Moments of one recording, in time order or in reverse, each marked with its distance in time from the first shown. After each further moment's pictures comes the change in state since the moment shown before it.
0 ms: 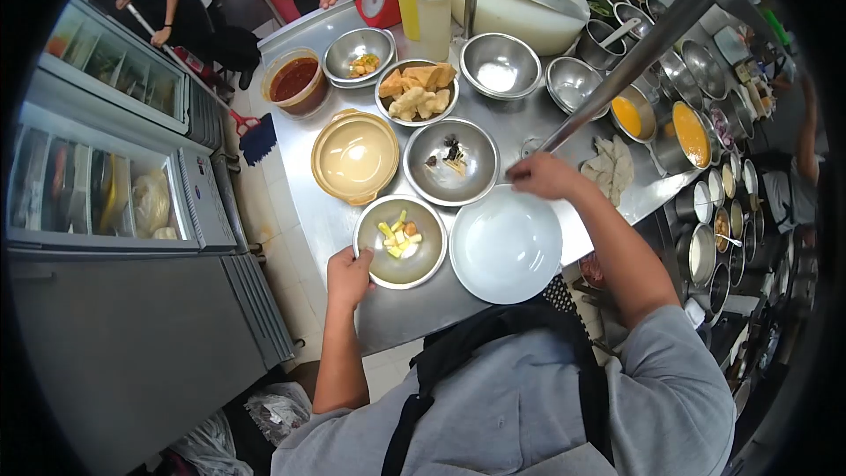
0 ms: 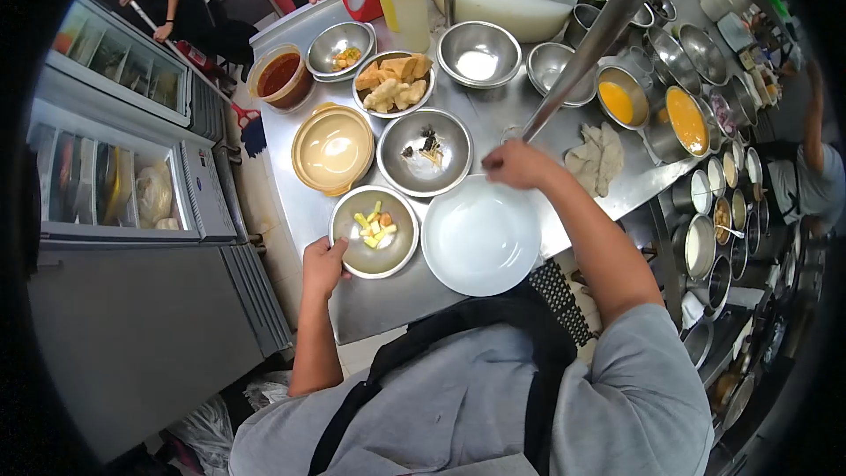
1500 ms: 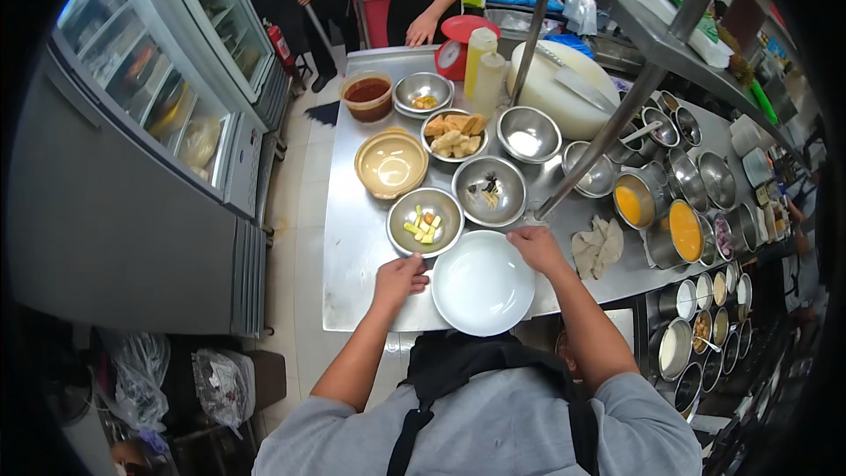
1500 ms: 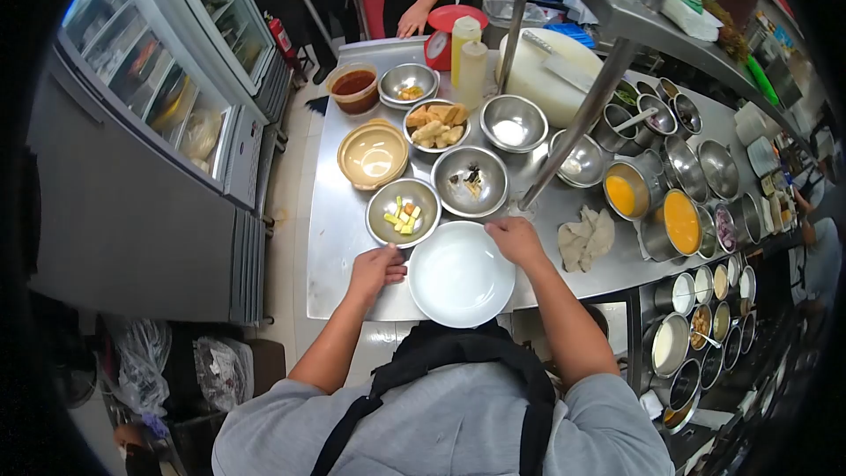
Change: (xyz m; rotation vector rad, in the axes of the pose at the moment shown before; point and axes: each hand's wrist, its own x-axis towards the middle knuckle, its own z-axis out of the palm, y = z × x) left_hand -0.059 -0.003 0.103 -0.516 -0.014 -0.017; right_hand -0.053 -0.012 0.030 0.169 0.237 0.036
